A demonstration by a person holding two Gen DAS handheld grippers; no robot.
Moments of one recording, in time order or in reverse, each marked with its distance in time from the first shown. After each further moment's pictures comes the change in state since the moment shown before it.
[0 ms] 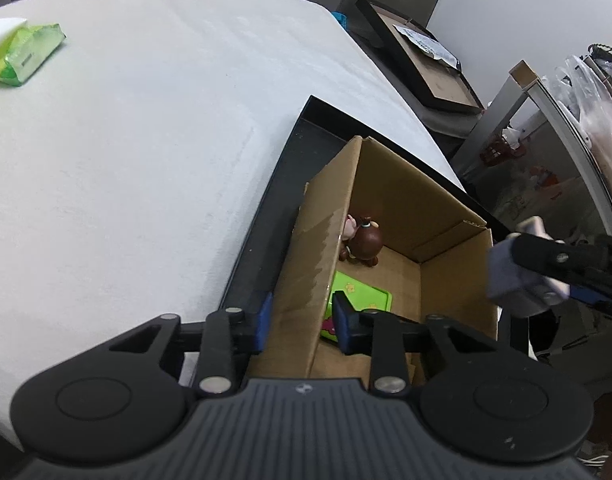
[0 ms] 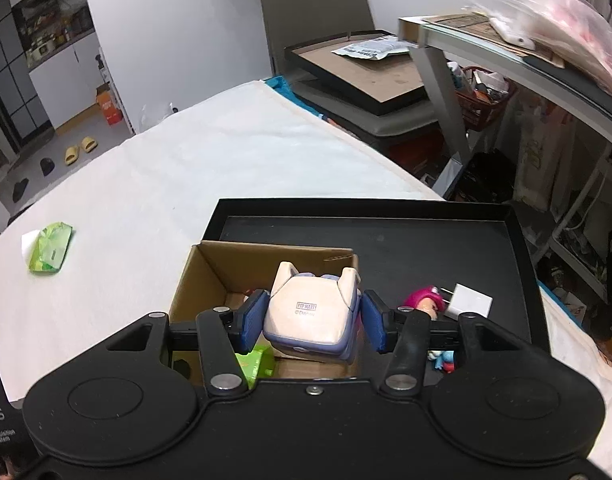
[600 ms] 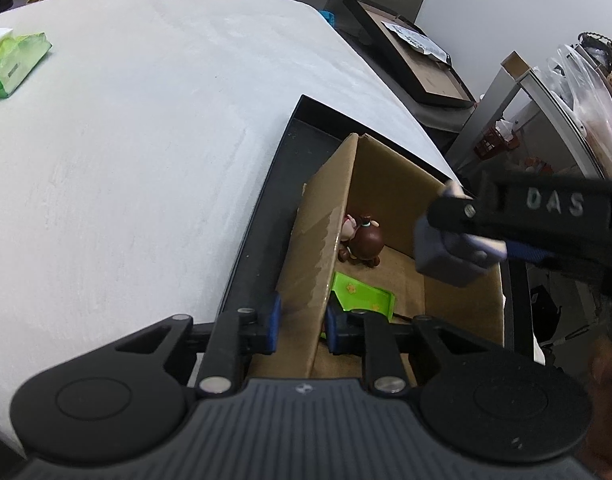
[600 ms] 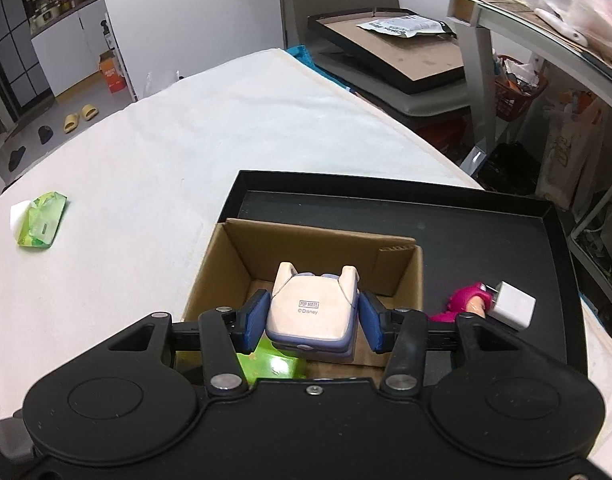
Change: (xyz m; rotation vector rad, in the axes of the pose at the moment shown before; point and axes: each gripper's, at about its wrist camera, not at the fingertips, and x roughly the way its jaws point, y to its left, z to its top) left arm 0.004 0.002 -0.001 0.046 -0.009 -0.008; right arm 0.043 0.042 0.003 -0.057 0.066 -0.017
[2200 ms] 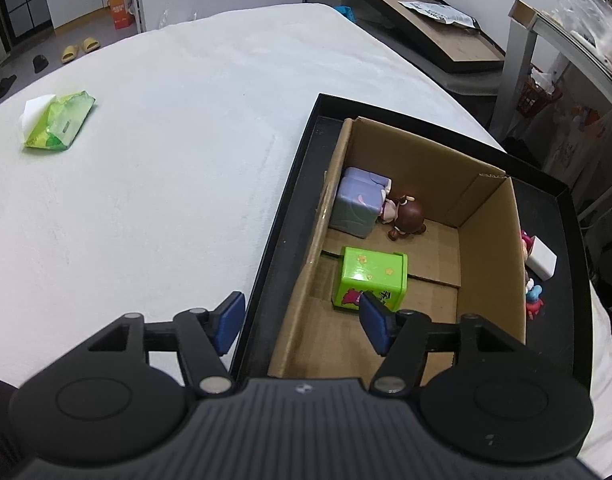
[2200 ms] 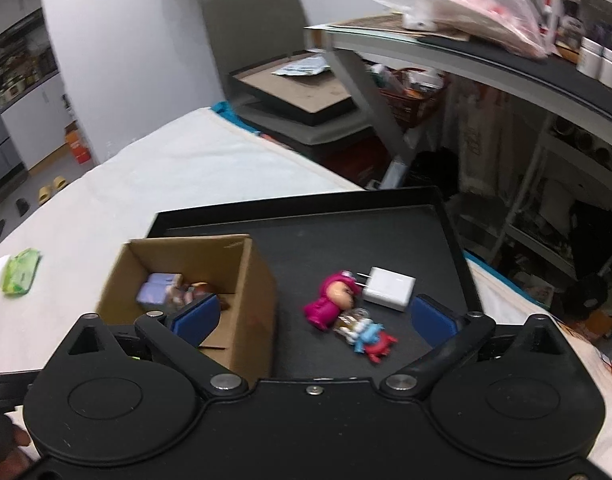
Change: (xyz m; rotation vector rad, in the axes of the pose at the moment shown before) left arm -0.025 -0.056 -0.016 0.152 0.007 0.302; right arm -0.062 -0.122 -0.055 0.182 -0.169 -0.068
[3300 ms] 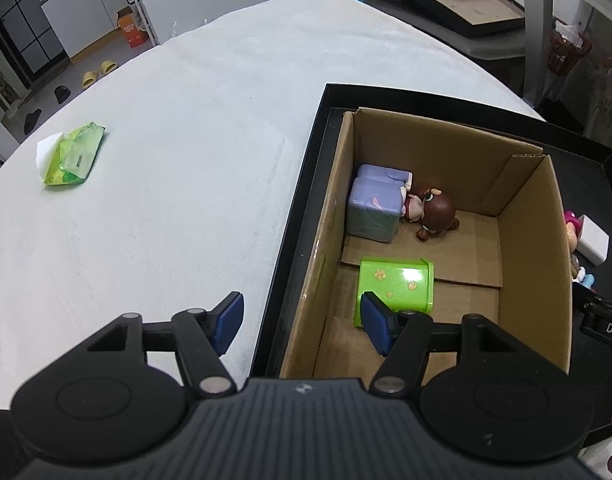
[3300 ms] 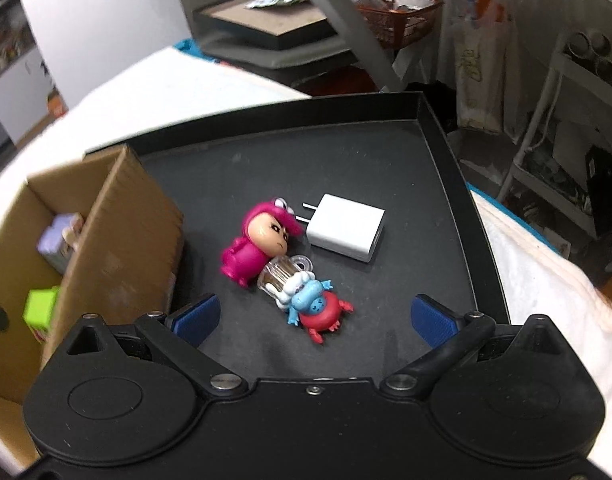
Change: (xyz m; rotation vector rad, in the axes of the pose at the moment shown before) left arm 0.026 -0.033 0.017 0.114 0.044 0.182; right arm 0.103 -0.049 -0.037 -0.047 0.153 -0.003
